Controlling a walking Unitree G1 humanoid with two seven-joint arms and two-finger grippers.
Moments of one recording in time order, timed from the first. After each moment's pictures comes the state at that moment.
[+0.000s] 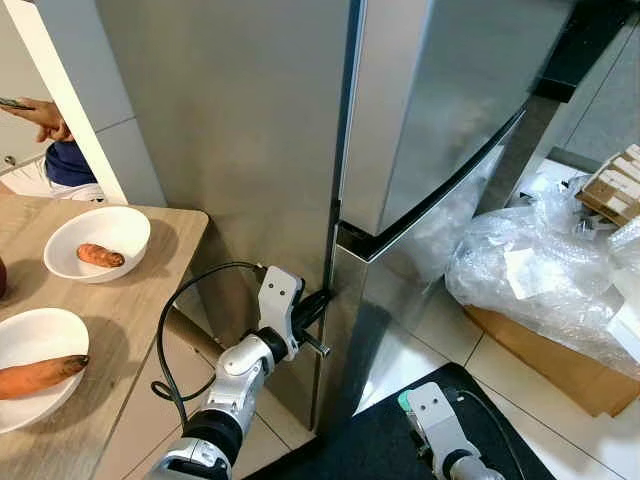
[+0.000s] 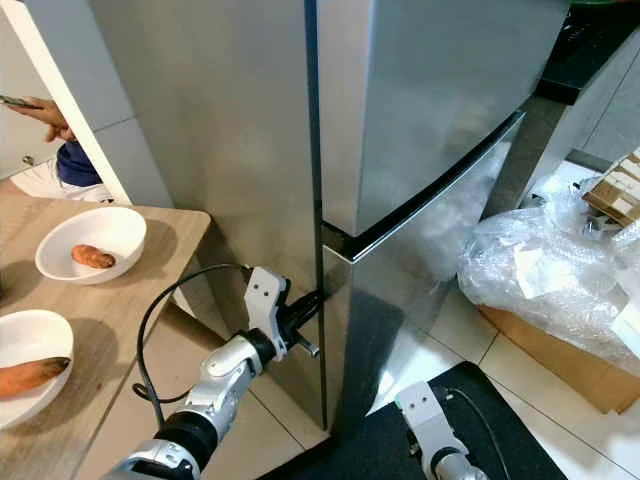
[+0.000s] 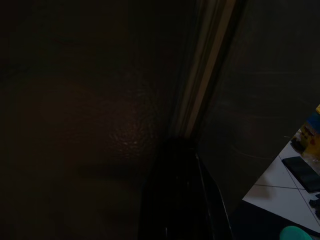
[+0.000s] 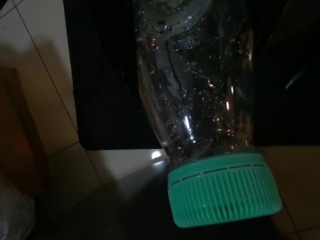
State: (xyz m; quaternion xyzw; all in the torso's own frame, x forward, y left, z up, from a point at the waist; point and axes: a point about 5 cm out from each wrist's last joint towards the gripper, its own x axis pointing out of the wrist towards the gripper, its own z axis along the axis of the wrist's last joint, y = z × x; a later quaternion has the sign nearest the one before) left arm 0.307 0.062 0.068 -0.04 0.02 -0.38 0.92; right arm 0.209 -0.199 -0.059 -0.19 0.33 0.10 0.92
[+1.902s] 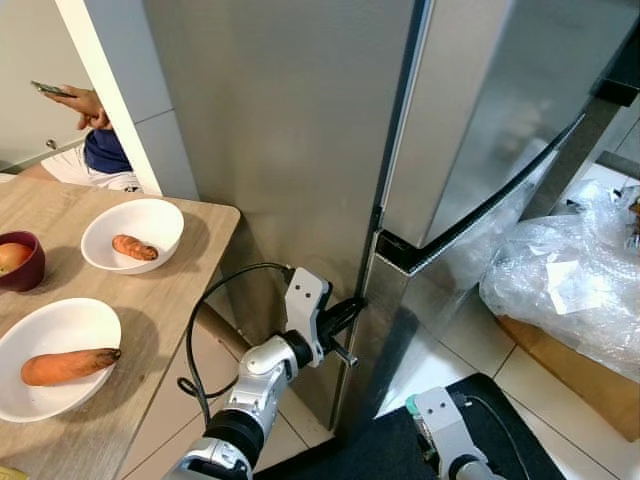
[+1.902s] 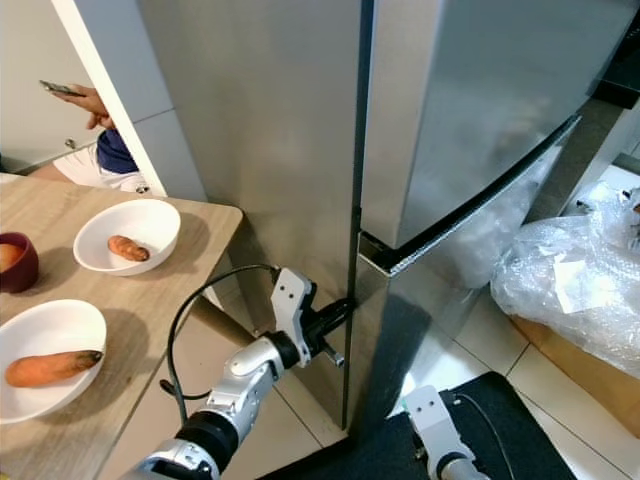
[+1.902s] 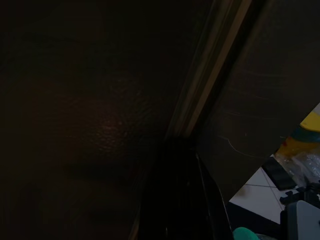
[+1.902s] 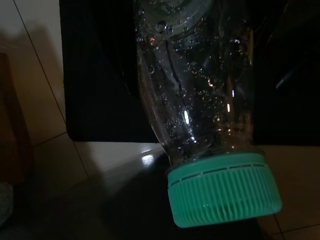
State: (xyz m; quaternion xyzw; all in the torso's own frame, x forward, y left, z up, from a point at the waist) left arm 0.298 0.026 0.072 -0.08 0.02 -0.46 0.89; right arm 0.202 -0.208 -0.061 -0.19 0.34 0.08 0.92
